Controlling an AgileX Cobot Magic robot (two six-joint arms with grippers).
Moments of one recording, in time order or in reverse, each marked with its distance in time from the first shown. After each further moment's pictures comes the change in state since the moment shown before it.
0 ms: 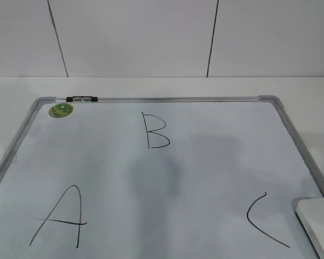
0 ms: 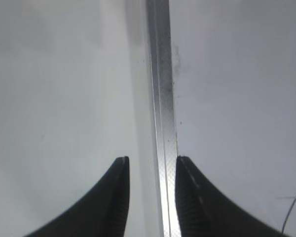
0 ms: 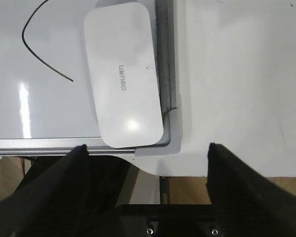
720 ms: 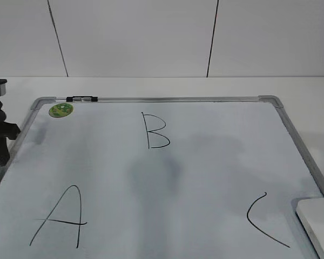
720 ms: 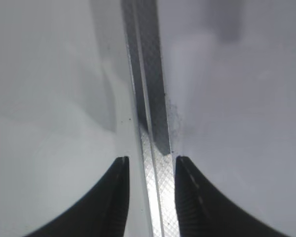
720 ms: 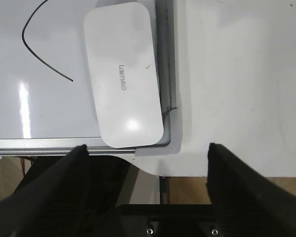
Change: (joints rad) left arm 0.000 0.234 -0.034 -0.057 -0.160 0.081; right arm 0.000 0.000 0.000 -0.002 0.000 0.000
